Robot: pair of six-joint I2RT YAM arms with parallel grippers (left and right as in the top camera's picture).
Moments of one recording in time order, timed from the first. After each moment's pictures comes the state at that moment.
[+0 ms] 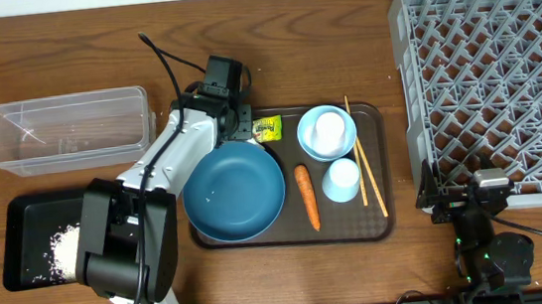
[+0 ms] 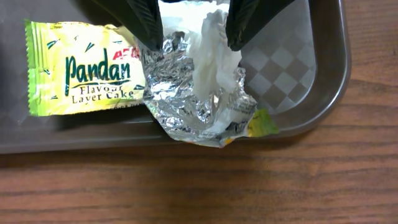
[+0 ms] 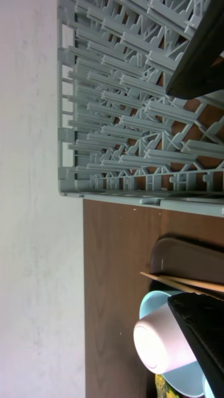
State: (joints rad) left arm -0.32 1.87 1.26 -0.57 -0.04 -0.22; right arm -0.01 0.01 0.01 -0.07 -0.05 0.05
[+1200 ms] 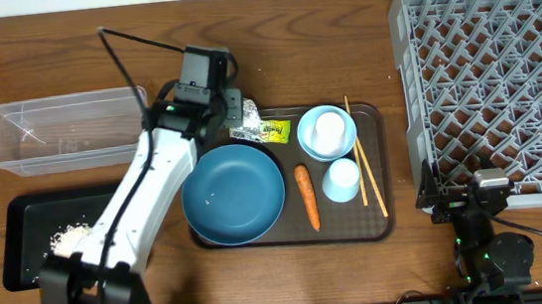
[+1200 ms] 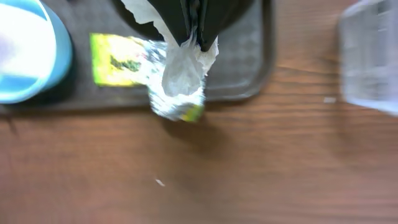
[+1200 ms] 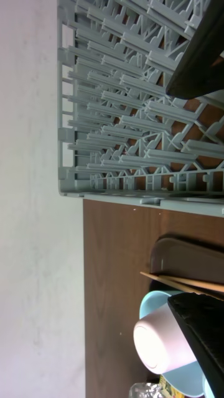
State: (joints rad) left arm -0.31 1.60 1.25 -0.58 -0.11 -0.22; right arm -0.01 0.01 0.01 -0.07 -0.05 0.05
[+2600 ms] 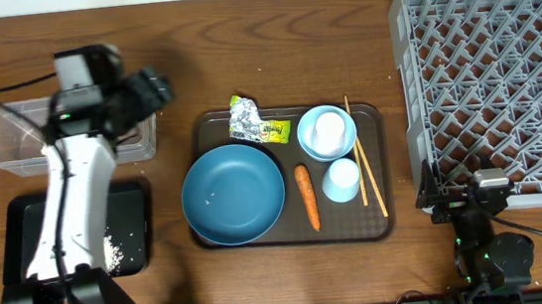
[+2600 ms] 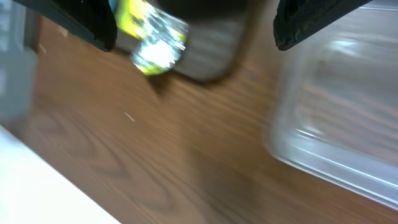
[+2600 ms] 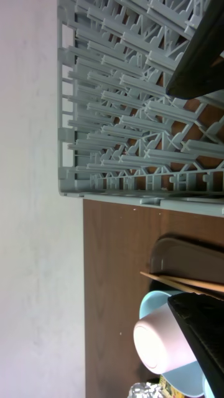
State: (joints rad) left arm 0.05 1.57 1.25 -0.58 0.29 -0.47; right arm -0.01 0.01 0.01 -0.07 -0.05 0.05
